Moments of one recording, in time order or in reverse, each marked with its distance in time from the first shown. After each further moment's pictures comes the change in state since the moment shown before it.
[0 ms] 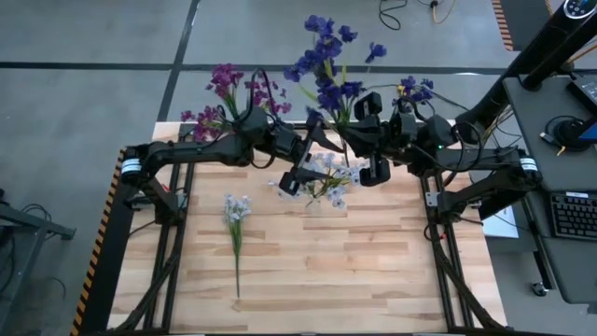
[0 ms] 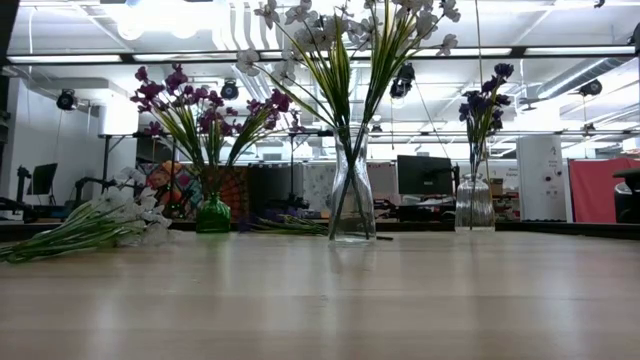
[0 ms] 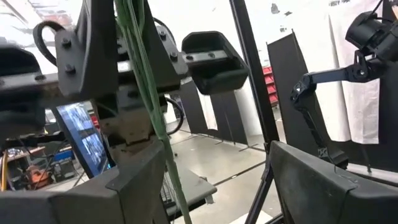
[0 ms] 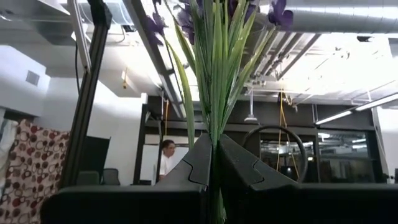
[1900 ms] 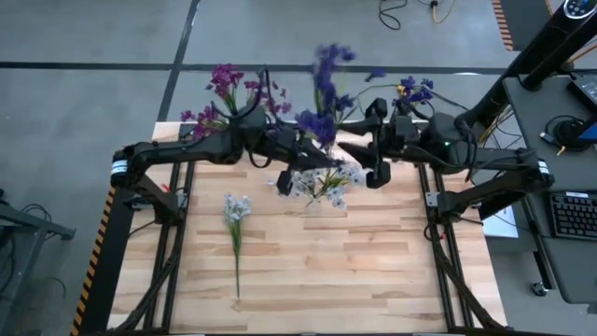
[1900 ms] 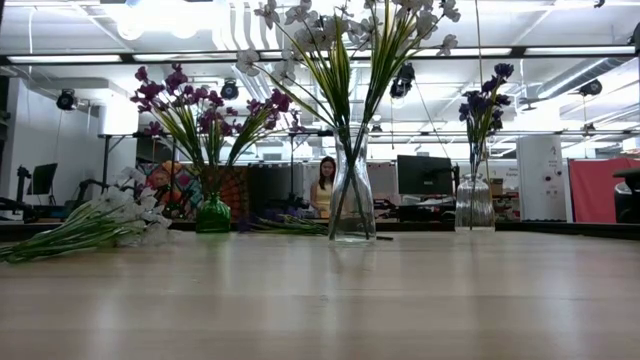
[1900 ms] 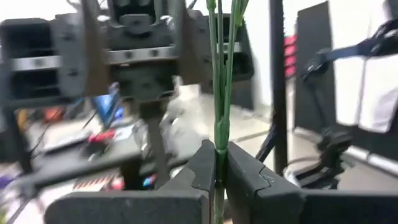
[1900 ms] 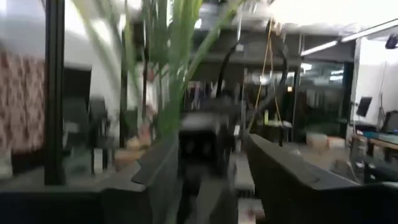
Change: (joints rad) left arm -0.015 -0.083 0.004 -0.299 -0.116 -0.007; right arm 0.000 -0.132 0.000 -0.447 0.078 -0.029
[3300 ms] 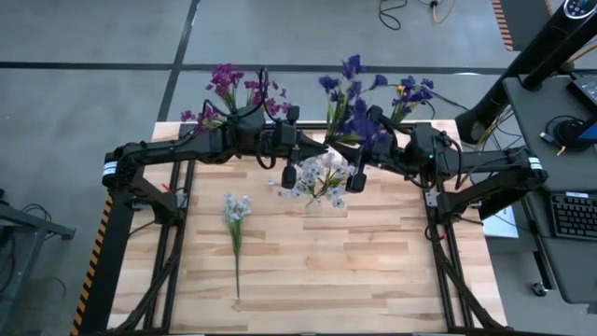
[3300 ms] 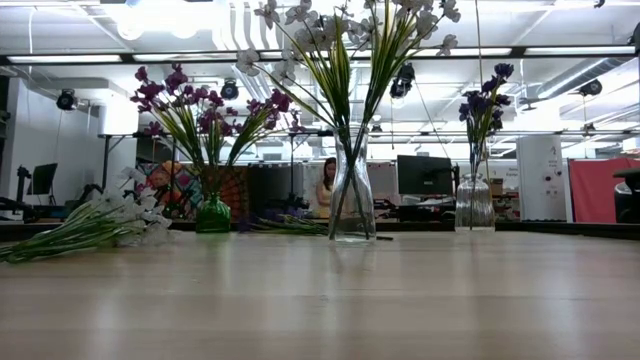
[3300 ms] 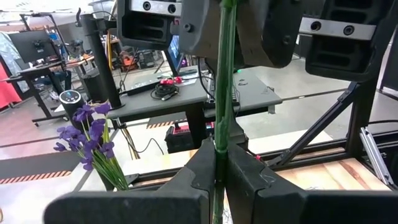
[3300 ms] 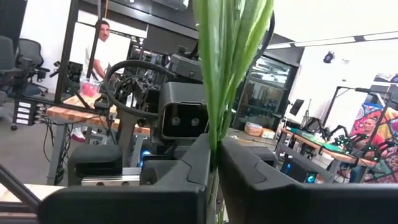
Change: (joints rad) left arm -0.007 -0.074 -0.008 -0.266 -0.341 0.112; right arm 0.089 0.066 0.000 -0.037 0.273 -0.289
